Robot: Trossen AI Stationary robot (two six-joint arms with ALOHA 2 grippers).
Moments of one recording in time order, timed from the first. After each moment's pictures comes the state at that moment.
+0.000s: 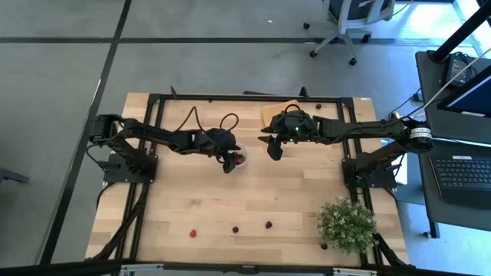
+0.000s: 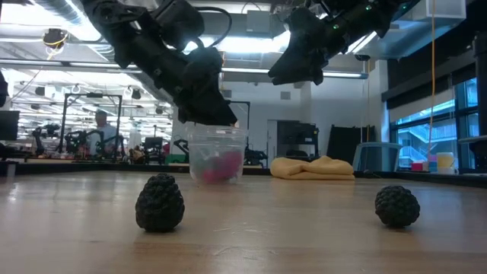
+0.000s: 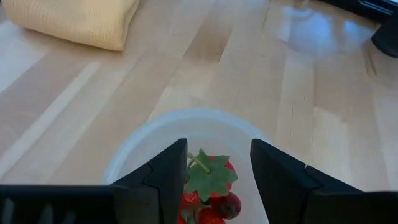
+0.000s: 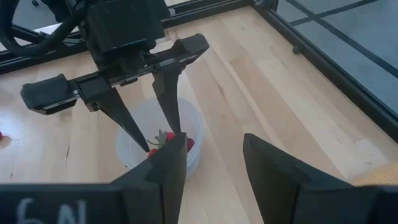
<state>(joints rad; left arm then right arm) 0.13 1.54 0.74 0.17 -0.04 -0.28 -0.18 1.39 0.92 -0.05 0.05 0.17</state>
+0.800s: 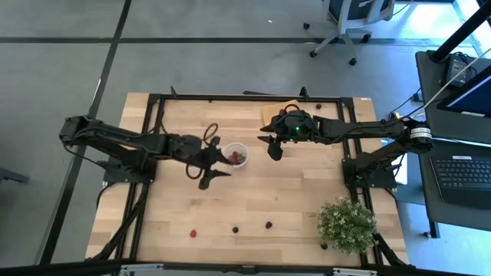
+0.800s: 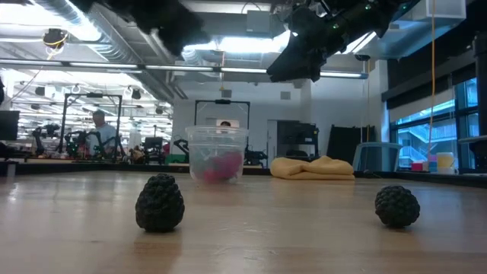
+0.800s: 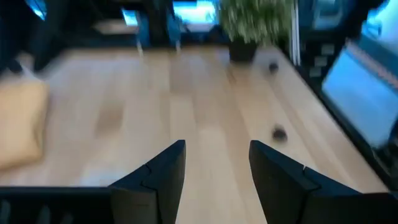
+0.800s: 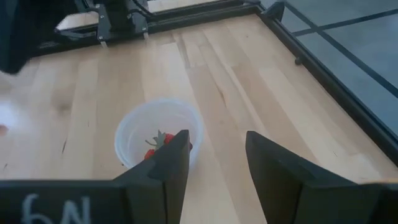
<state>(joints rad) -0.09 1.18 0.75 -0.01 0.05 -0.02 -0.18 1.39 0.92 -0.03 0.05 0.10</state>
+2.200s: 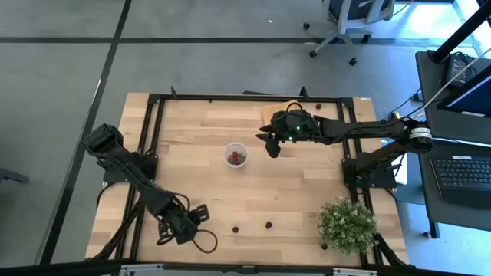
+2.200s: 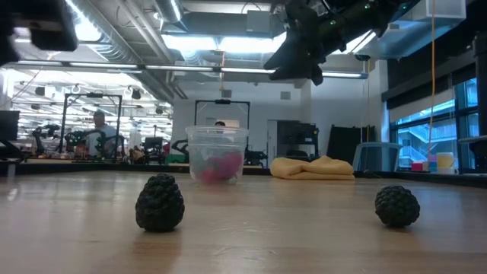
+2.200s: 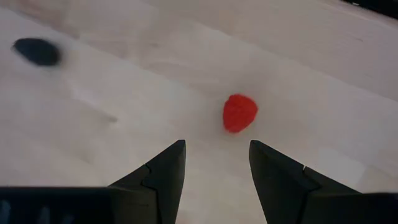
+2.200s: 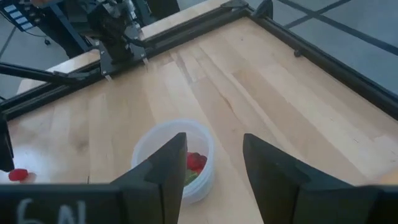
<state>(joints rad) -0.75 1.60 0.96 -0.59 -0.04 0.43 -0.18 1.39 0.92 0.00 0.05 0.31</state>
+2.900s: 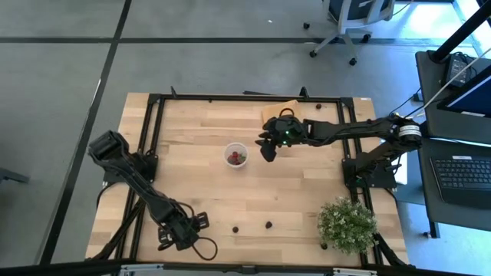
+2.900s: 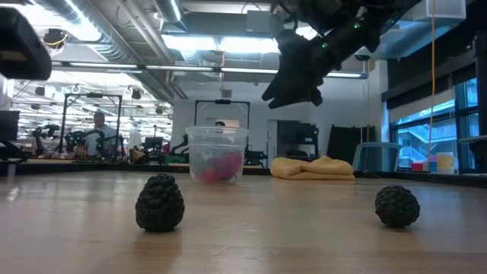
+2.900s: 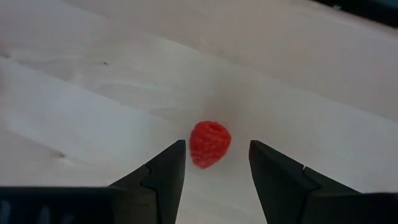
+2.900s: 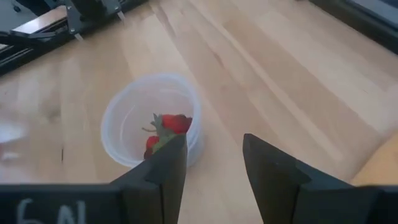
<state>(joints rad) -0.78 1.70 0.96 -0.52 0.02 0.43 -0.18 1.51 0.92 -0.03 0.05 0.35</state>
